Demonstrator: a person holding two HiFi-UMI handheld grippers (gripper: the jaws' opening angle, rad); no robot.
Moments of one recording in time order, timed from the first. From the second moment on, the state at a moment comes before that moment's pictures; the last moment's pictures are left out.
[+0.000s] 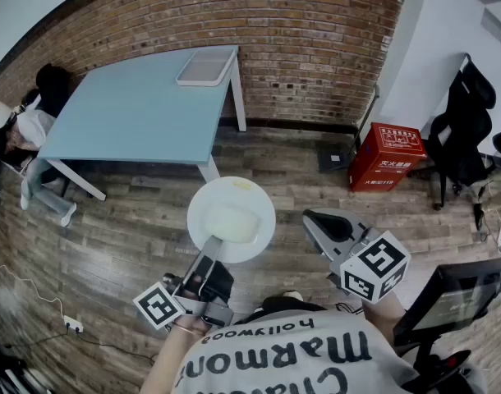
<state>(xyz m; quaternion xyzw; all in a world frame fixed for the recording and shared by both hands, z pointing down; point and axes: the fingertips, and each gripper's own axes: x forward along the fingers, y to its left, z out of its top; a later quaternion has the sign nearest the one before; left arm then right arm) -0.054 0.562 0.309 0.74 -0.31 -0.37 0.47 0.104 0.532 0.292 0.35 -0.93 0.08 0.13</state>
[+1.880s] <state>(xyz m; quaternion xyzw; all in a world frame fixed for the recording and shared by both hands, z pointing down) -0.073 0.446 0.327 0.71 -0.34 -0.40 0.48 0.104 0.415 0.322 0.33 -0.93 0.10 0.15</state>
